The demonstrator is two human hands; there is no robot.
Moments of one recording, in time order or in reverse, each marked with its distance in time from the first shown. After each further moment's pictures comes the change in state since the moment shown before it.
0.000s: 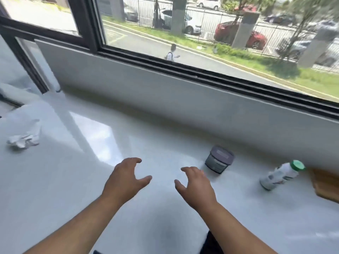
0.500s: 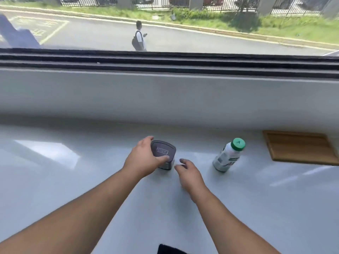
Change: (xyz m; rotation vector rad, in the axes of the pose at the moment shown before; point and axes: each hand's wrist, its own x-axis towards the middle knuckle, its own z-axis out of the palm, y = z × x) left_hand 0.120 0.254 0.188 0.064 -0.275 0.132; right_hand 0.052 0.209 -0.059 0.876 -0.052 0.705
